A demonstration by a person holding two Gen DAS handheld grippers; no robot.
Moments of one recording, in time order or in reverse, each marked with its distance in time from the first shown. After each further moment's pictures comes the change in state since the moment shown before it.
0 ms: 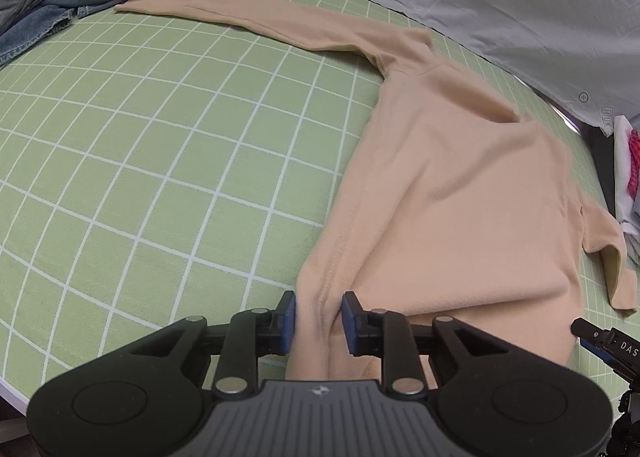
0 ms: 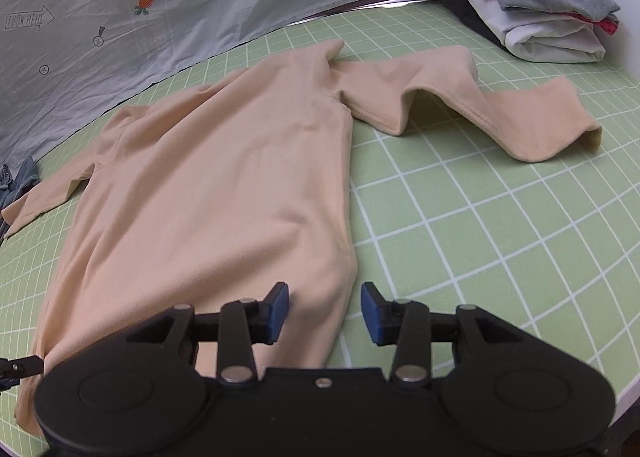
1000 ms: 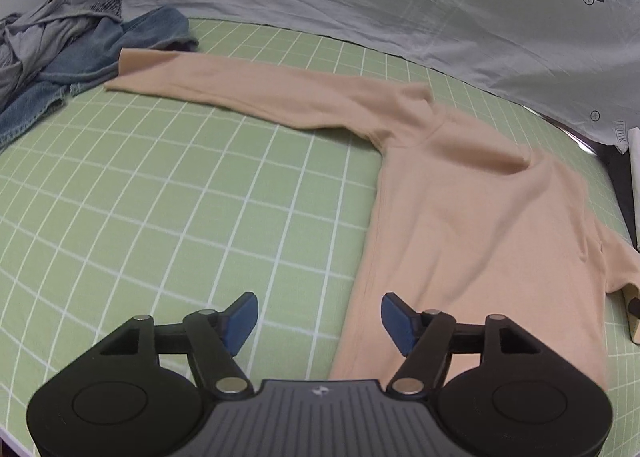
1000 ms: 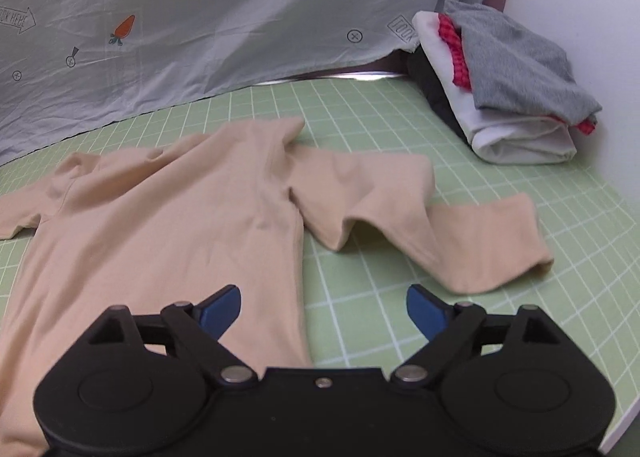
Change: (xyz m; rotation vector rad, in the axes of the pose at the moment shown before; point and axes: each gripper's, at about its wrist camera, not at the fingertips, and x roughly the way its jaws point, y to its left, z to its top) left arm 0.005 -0.028 0.068 0.077 -0.129 0.099; right arm 0.009 -0.013 0.076 -0.124 -0.172 -0.173
